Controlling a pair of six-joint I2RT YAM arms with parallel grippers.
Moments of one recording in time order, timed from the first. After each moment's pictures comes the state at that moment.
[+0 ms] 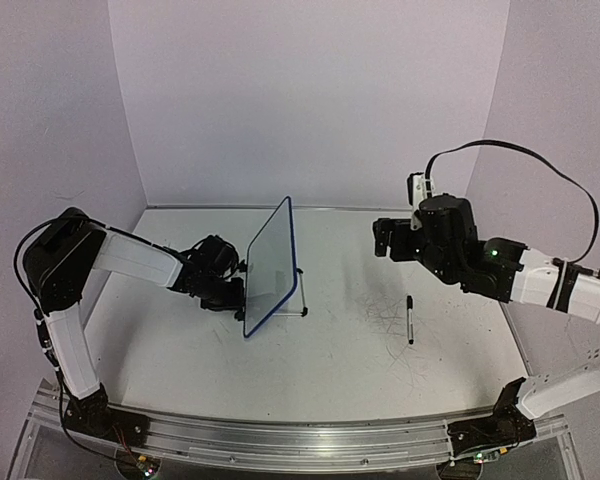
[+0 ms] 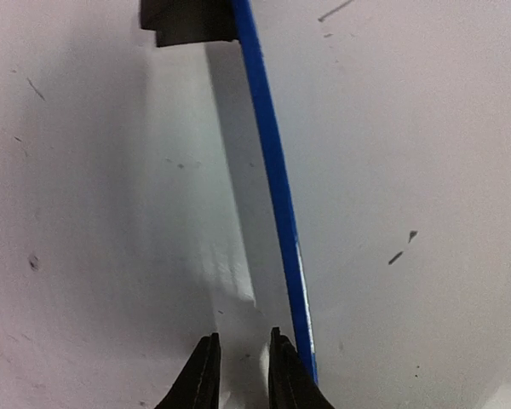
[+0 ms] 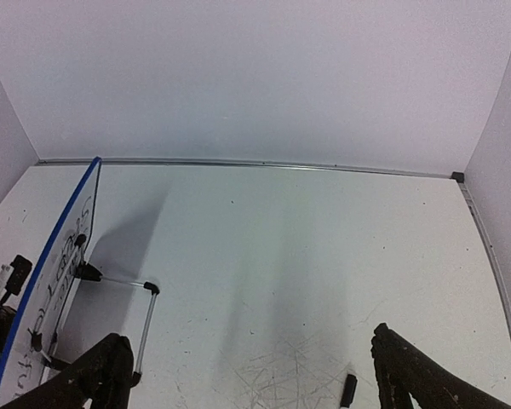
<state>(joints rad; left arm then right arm) -0.66 1.86 1.00 -0.12 0.03 -0.60 0.84 1.25 0.99 -0.16 0.60 0.33</state>
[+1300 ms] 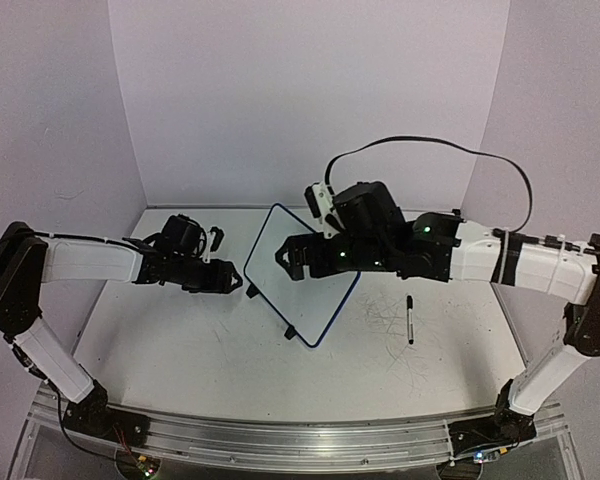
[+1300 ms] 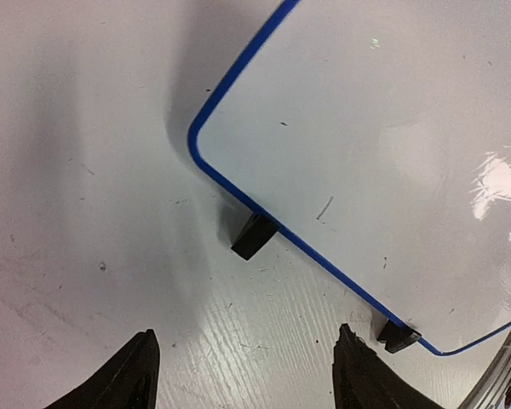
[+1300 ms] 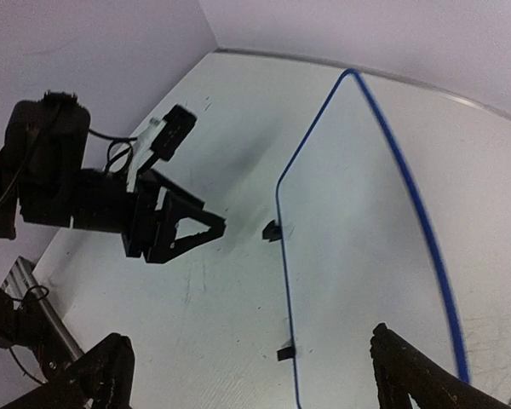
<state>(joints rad) -0.57 1.57 0.90 -0.13 0.17 -0.41 1.04 1.60 1.40 -0.36 0.18 0.48</state>
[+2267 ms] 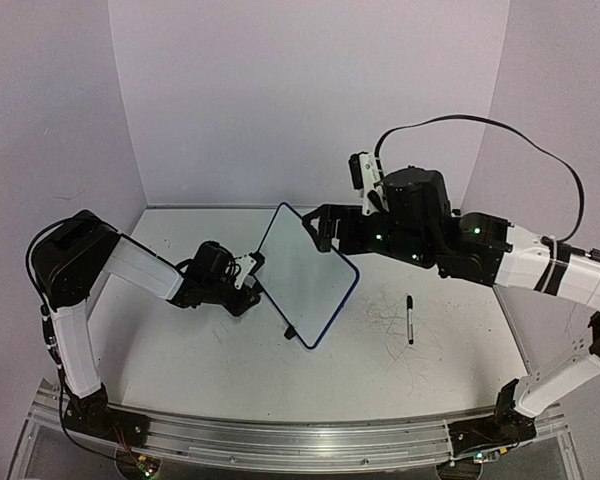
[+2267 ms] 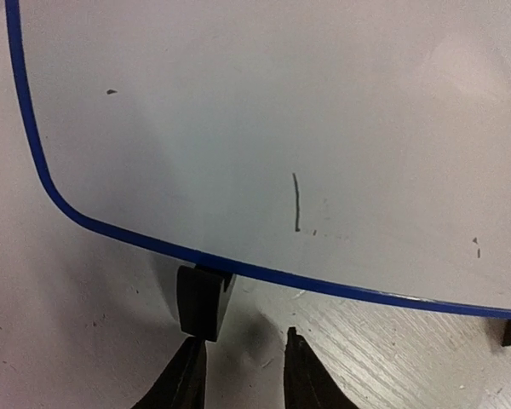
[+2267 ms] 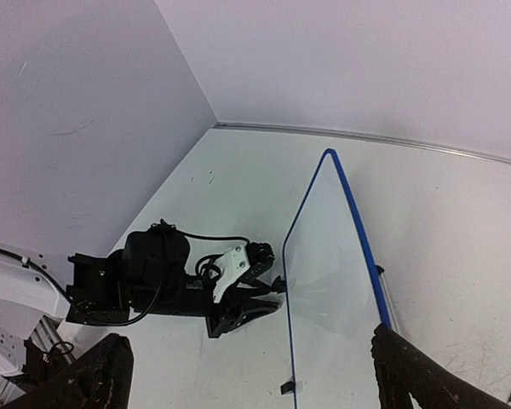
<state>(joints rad) -0.65 1.90 0.89 0.27 0.15 0.07 1.04 1.42 1.31 -0.25 0.30 0.49</state>
